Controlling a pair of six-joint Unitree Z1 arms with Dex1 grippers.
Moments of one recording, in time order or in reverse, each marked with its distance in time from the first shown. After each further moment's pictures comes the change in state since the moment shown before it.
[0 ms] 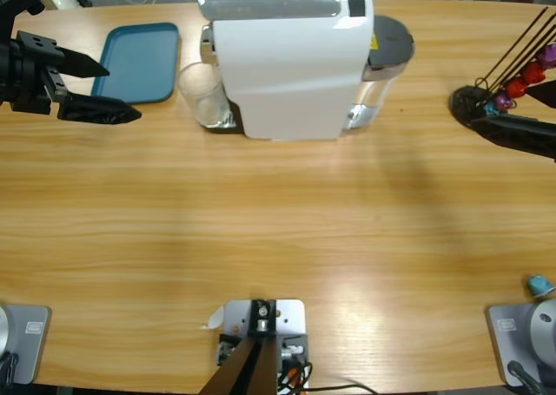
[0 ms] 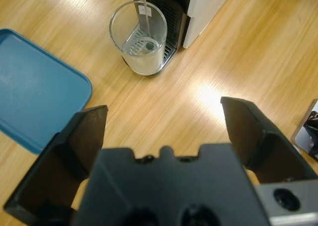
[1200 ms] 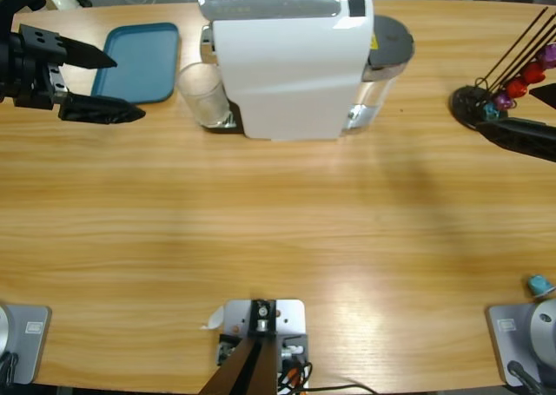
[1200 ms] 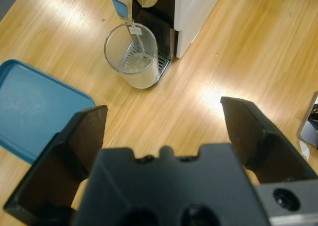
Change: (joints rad) arm 0 -0.004 -0.005 0.006 -0.036 -0.039 0.098; arm 1 0.006 -0.036 0.018 -0.011 0.000 0.000
